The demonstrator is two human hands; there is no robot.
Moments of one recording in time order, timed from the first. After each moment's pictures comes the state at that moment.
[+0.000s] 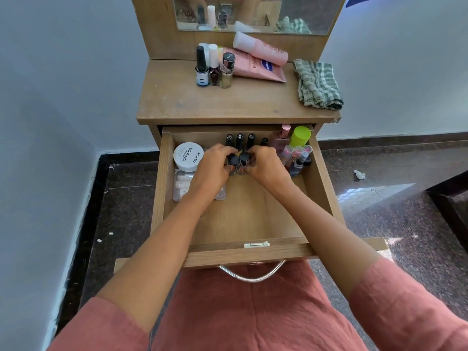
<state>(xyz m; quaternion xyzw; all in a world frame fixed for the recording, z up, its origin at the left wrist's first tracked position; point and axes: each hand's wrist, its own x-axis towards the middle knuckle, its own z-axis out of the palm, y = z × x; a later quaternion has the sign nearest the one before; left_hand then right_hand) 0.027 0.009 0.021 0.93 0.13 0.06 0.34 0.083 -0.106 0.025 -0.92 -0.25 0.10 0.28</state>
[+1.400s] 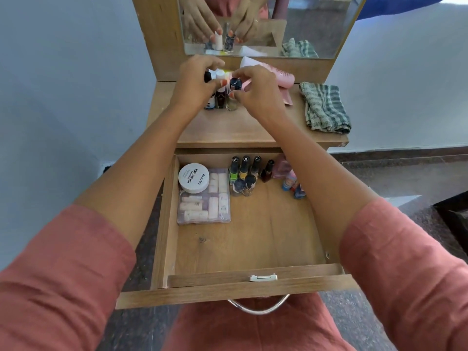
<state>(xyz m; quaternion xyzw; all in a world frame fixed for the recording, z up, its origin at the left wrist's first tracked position) 0.131 0.097 0.124 0.90 0.11 0.23 0.35 0.181 -0.026 0.118 -0.88 -0.28 -0.06 0.38</state>
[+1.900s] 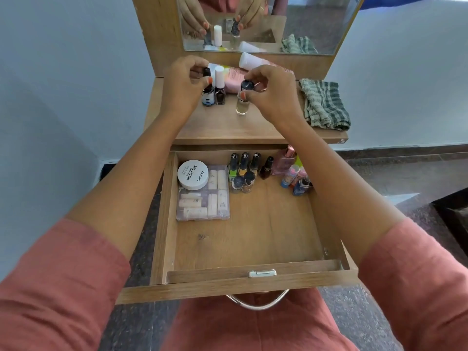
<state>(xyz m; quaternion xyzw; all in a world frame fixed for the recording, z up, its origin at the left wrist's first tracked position) 0.115 0.103 0.115 0.86 0.15 0.28 0.39 0.159 -0.055 0.131 -0.86 -0.27 -0.05 0.44</state>
